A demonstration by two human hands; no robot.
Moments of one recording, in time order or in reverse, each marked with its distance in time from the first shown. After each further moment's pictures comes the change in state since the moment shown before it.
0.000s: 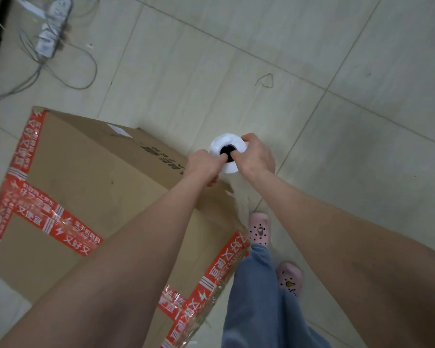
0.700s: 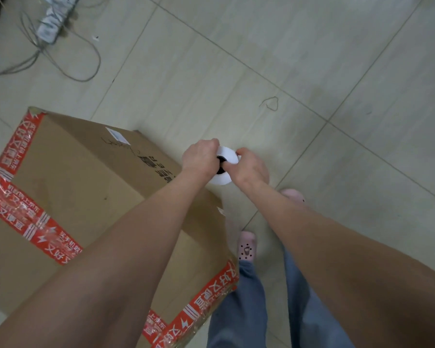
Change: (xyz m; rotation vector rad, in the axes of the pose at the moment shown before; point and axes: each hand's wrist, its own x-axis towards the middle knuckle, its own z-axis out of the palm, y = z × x) left_hand 0.038 0.042 -0.033 0.607 0.201 0.437; right_hand 0.033 -0.038 -0.006 -0.164 -0.089 -0.052
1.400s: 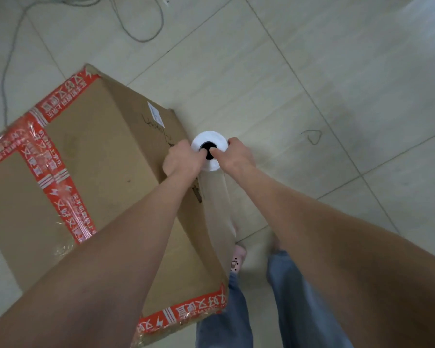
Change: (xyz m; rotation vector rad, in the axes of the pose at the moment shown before) left_hand 0.003 -0.084 -0.016 -0.520 0.056 -0.819; right_hand 0.037 -0.109 0.036 -0.162 -0.310 -0.183
